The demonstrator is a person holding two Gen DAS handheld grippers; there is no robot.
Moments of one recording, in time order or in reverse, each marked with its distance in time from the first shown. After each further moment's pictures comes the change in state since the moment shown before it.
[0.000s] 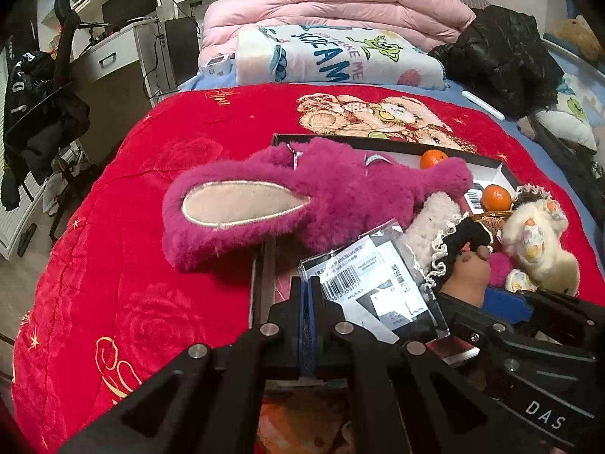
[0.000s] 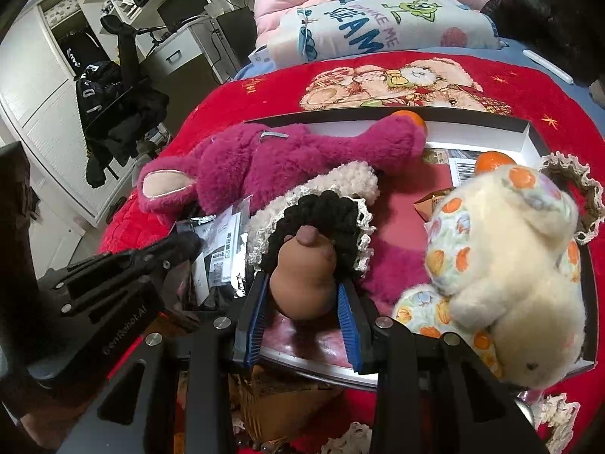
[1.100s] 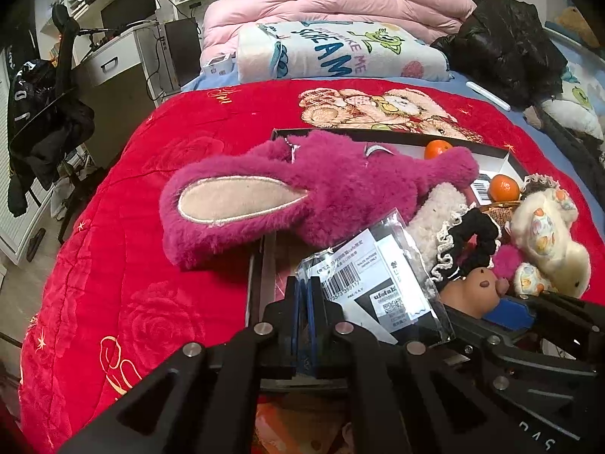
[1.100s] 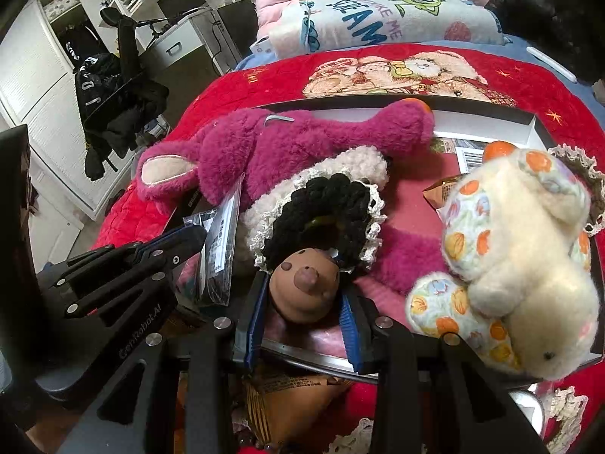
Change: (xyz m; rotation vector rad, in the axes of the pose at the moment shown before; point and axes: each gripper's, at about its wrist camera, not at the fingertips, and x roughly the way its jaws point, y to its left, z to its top) left arm 0.002 -0.007 -0.001 0.027 0.011 0.047; right arm 0.005 0.006 -0.006 -0.006 0.030 -0.003
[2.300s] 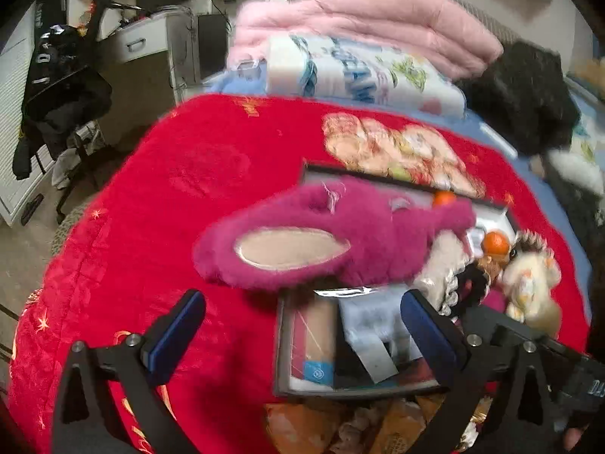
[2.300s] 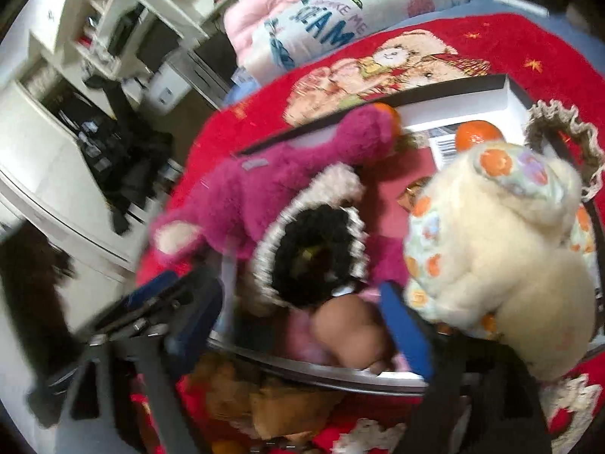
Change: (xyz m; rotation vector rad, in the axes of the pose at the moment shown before) left arm -0.028 0.029 0.019 -0.174 -0.049 -0.056; right arm -0.018 -0.044 0.015 0.251 -0.051 0.180
